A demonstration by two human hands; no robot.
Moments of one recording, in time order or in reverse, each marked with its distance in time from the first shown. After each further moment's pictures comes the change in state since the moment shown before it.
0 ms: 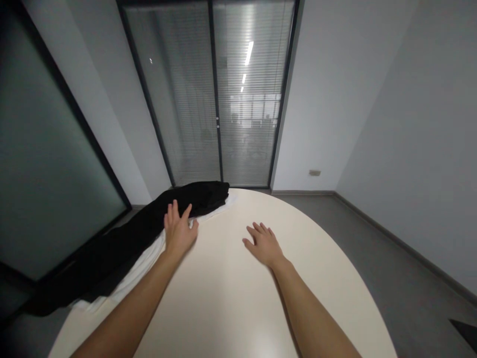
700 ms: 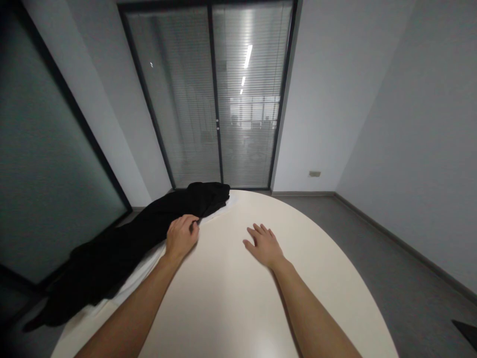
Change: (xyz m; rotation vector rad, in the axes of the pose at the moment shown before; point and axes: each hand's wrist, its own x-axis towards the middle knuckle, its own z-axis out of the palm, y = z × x) left_hand -0.004 -0.011 -0.002 -0.123 0.029 0.258; right_hand 0.001 -0.001 0.001 0.008 0.000 0.010
